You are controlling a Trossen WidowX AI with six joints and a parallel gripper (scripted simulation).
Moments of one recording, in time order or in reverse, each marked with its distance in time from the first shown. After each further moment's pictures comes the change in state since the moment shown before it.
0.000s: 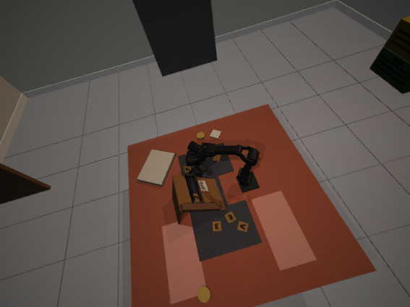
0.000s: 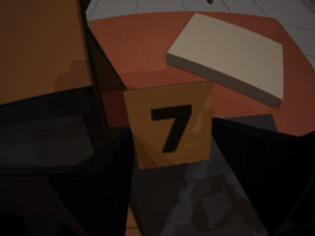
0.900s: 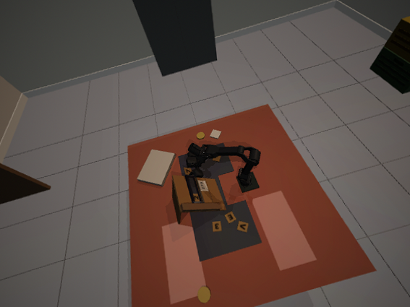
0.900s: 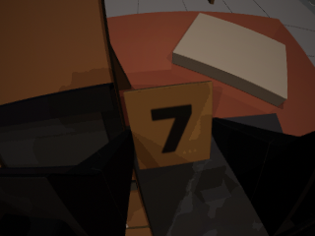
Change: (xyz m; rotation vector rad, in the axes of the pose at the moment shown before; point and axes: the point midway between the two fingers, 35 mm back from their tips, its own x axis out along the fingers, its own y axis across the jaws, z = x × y) arm 0.000 0.014 0.000 0.001 0.000 0.001
